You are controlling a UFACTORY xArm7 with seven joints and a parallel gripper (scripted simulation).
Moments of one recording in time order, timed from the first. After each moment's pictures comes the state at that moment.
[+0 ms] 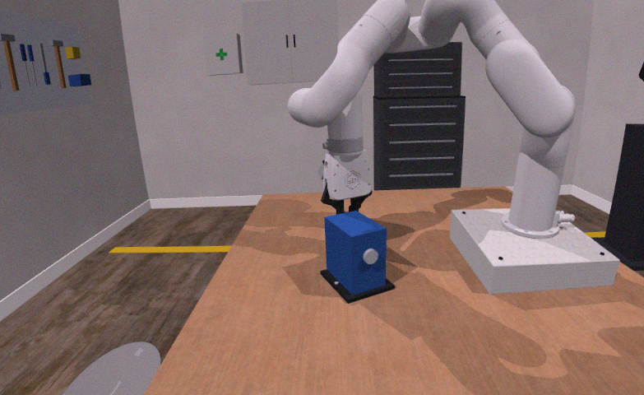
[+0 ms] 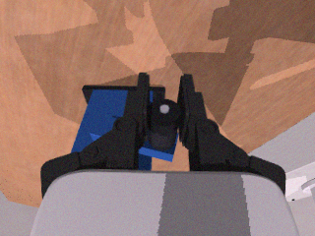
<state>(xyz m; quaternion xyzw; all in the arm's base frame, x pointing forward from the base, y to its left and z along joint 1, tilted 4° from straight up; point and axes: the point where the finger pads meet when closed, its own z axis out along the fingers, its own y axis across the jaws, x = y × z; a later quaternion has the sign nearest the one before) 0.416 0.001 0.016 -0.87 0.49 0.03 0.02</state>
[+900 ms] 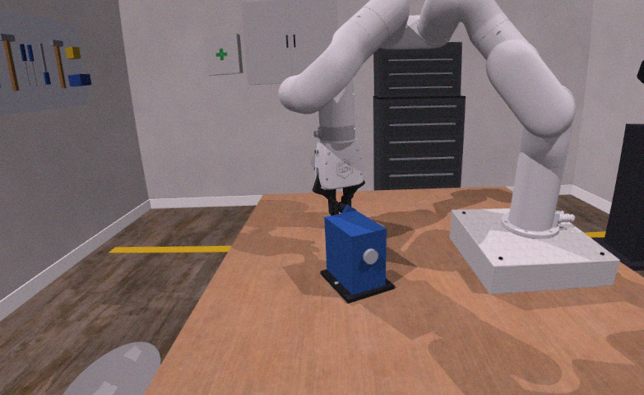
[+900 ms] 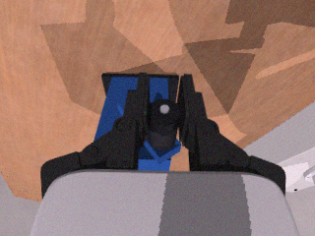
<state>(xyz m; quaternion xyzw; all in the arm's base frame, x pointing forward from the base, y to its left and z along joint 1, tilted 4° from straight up) 0.433 0.009 0.043 -0.87 0.49 0.03 0.02</state>
